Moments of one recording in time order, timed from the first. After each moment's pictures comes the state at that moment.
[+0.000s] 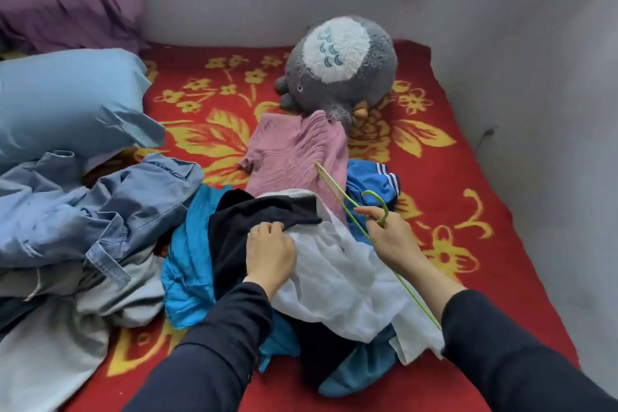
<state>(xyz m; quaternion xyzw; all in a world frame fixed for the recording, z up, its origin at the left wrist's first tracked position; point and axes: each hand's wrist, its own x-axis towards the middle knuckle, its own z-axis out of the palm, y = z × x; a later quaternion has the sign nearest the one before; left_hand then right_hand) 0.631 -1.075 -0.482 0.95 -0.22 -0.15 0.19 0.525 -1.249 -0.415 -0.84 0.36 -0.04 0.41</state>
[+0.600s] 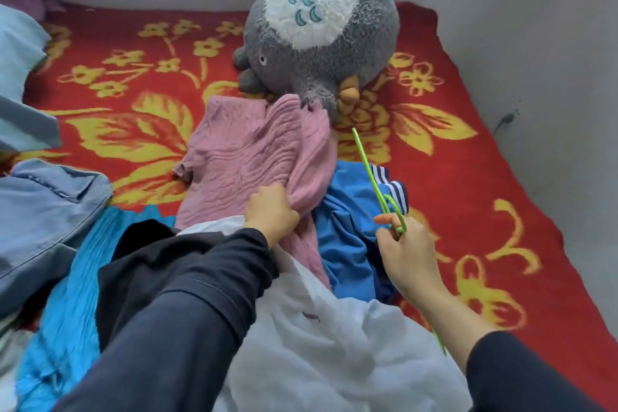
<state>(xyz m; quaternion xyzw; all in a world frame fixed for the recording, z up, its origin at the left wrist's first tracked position) 0.774 -1.267 -0.603 0.95 -0.22 -0.18 0.13 0.594 -1.378 -0.568 -0.81 0.43 -0.10 0.38</state>
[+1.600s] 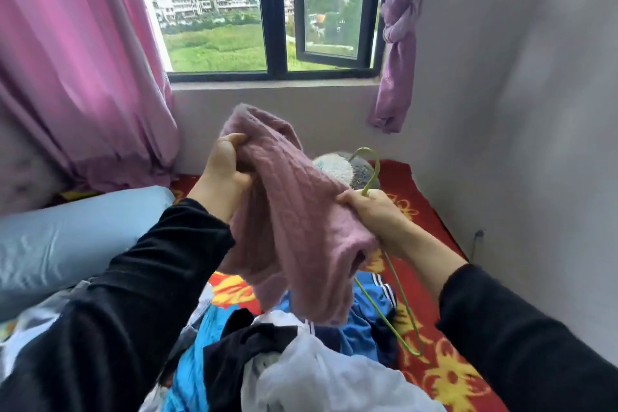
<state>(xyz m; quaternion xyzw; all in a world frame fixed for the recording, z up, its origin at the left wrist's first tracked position) 0.738 -1.142 -0.097 0.44 -0.03 -0.27 0.86 0.602 -1.290 -0.169 -0.72 0.25 -0.14 0.63</state>
